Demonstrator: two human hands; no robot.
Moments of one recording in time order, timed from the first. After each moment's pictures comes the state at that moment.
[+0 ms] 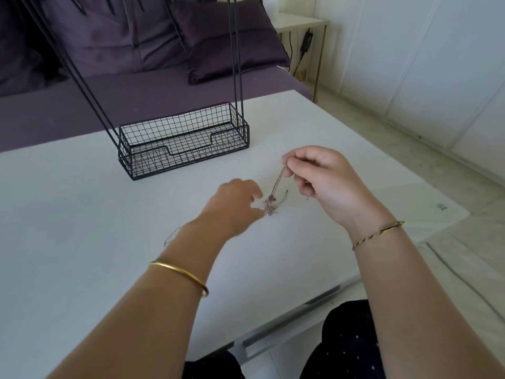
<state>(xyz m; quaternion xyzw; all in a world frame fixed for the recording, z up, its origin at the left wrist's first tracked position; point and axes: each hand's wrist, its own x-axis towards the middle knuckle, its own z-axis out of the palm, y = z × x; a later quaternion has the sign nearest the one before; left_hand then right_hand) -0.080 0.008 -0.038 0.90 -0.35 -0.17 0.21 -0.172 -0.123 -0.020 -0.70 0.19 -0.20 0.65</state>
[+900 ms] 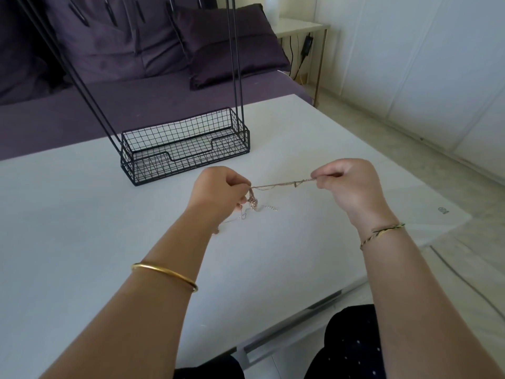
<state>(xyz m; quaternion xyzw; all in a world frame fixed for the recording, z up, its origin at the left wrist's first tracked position) -0.076 0.014 -0.017 0.85 -0.18 -0.18 0.46 -0.177 -0.160 -0.043 -0.77 0.33 -0.27 0.48</state>
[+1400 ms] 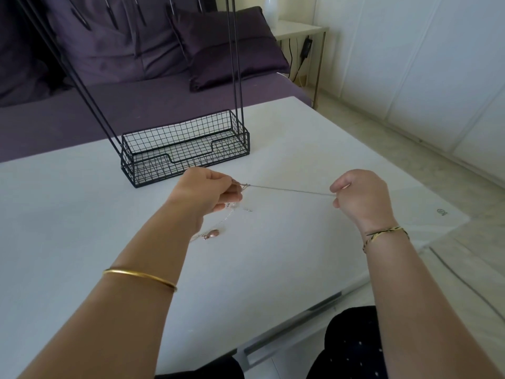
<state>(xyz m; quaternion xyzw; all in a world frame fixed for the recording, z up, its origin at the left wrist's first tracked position) -0.070 0.026 -0.003 0.79 -0.10 -0.25 0.54 -0.185 -0.174 -0.057 -0.81 0.45 -0.20 0.32</state>
